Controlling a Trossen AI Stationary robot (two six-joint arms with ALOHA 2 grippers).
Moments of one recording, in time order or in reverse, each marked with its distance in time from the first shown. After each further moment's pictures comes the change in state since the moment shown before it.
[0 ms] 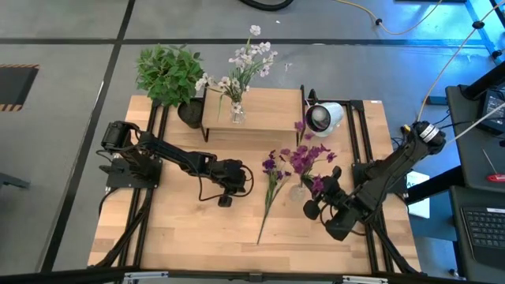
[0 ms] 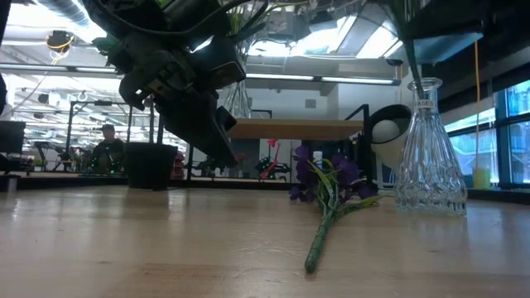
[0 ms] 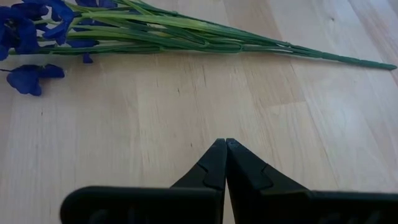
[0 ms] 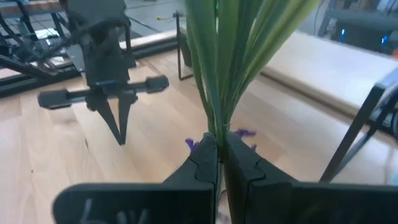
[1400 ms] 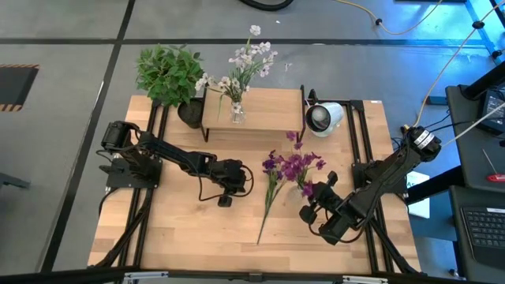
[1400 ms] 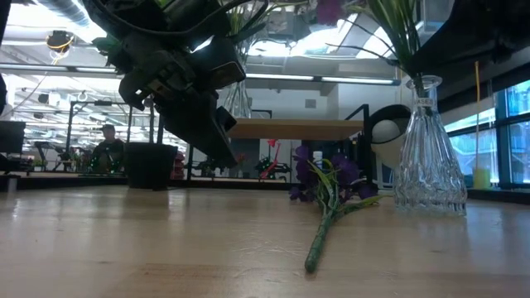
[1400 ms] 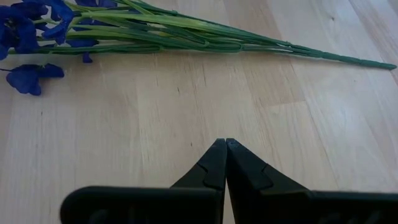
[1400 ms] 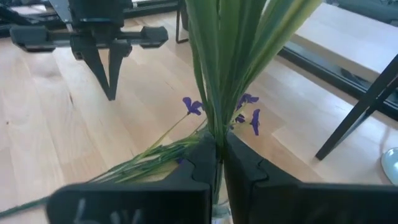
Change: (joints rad) left arm 0.000 0.000 0.000 -0.001 0.000 0.000; right arm 0.000 0.111 0.000 -0.051 -0.093 0.052
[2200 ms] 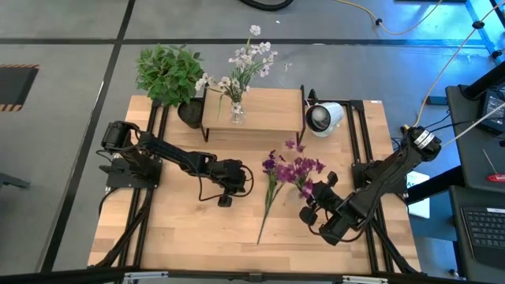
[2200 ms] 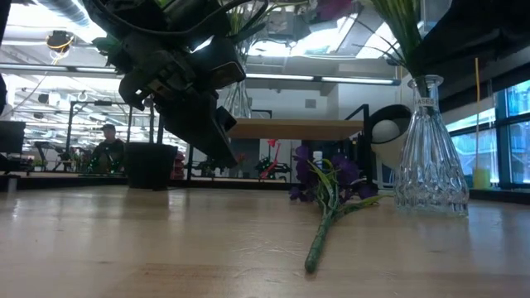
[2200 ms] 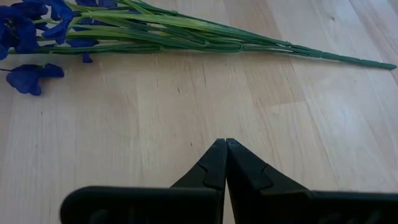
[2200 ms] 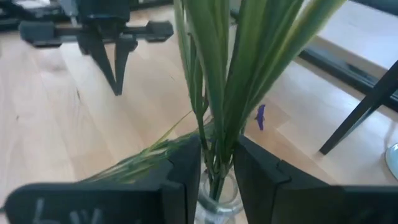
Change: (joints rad) left arm 0.000 0.000 0.000 0.000 0.000 0.000; right arm 0.000 -0.002 0.039 -0.038 -0.044 0.002
